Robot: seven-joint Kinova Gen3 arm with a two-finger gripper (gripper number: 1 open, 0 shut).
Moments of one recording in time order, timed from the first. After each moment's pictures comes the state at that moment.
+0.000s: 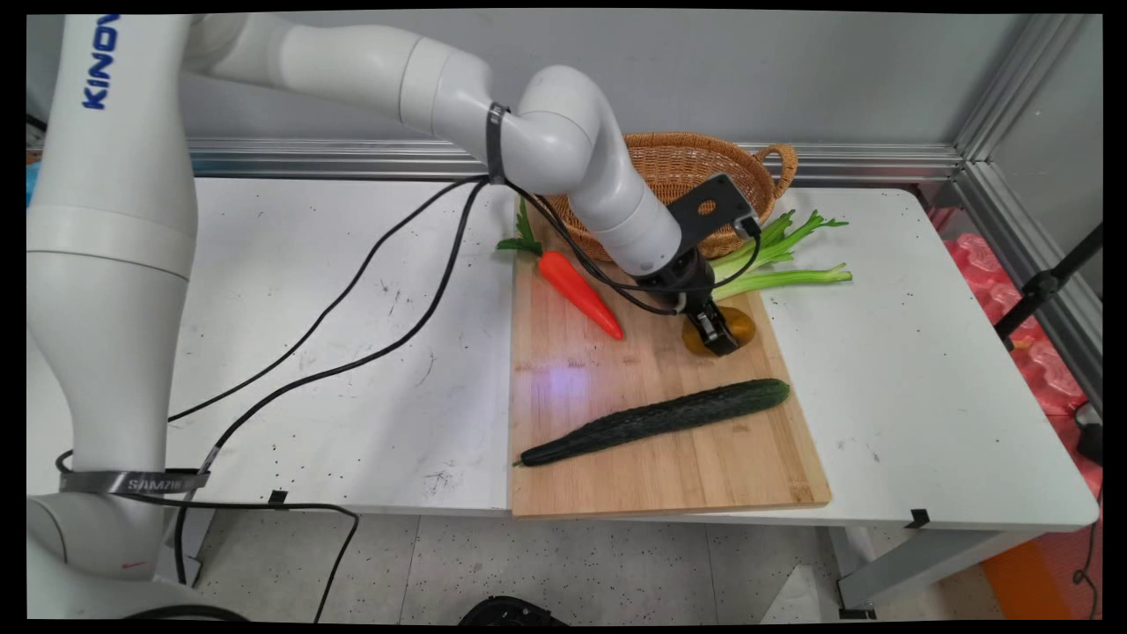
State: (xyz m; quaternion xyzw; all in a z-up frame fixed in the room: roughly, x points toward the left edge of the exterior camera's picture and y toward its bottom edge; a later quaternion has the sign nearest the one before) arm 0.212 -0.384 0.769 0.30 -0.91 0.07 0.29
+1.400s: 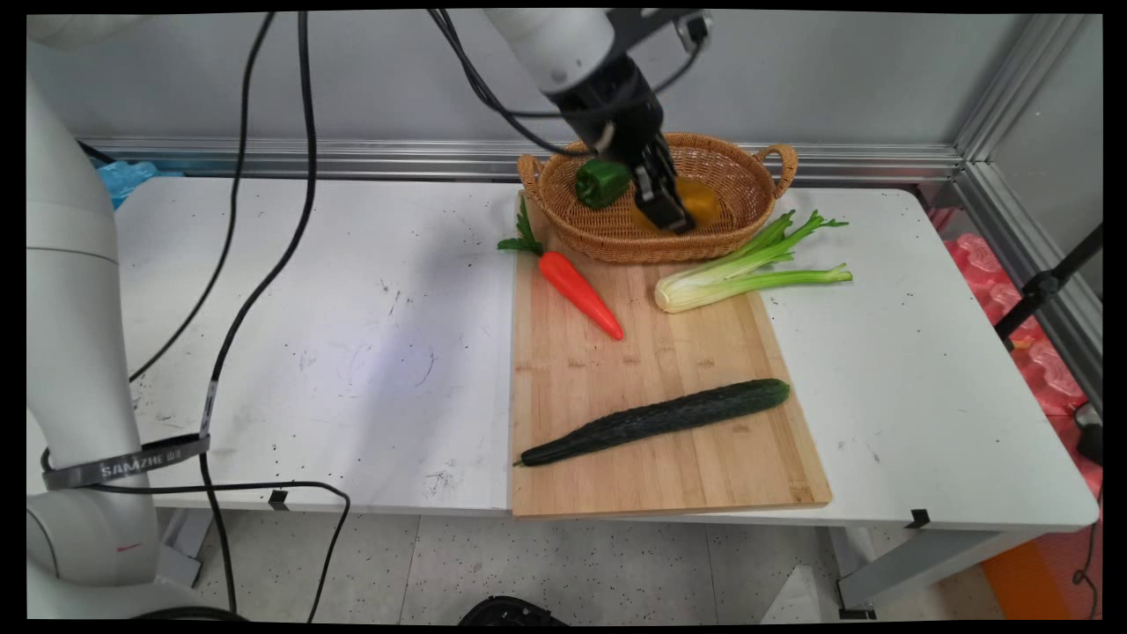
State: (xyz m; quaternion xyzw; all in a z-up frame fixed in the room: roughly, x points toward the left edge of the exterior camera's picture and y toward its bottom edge) arm 0.298 -0.378 0.955 0.20 -0.94 0.10 0.27
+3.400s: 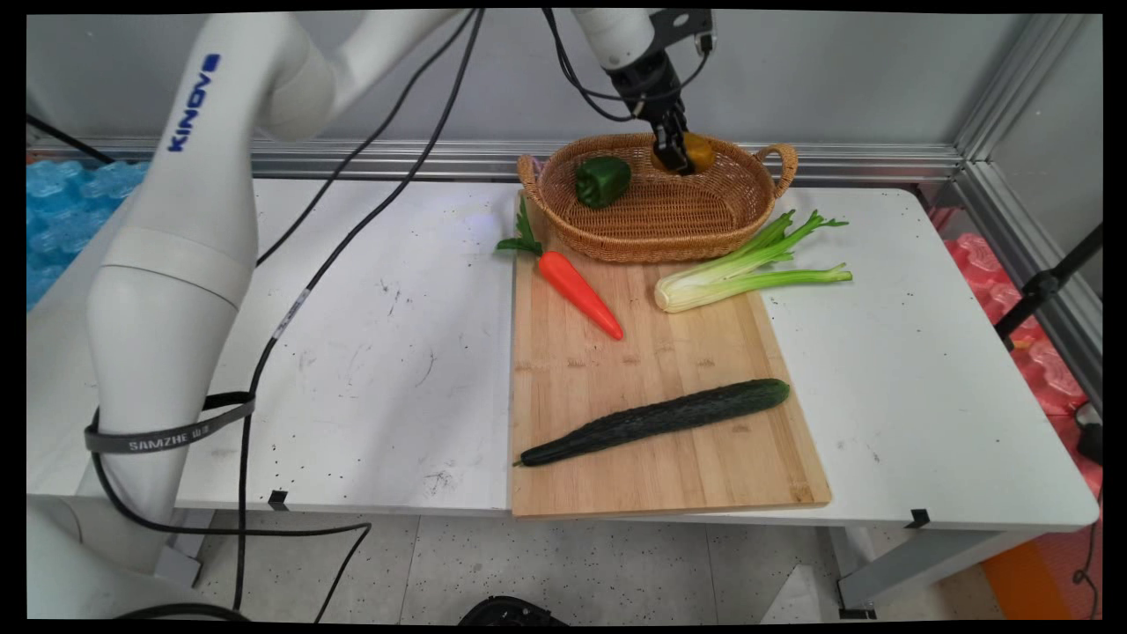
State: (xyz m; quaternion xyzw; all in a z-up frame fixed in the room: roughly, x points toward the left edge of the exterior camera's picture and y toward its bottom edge) arm 0.324 -0.615 0.857 0.13 -0.95 0.15 0.24
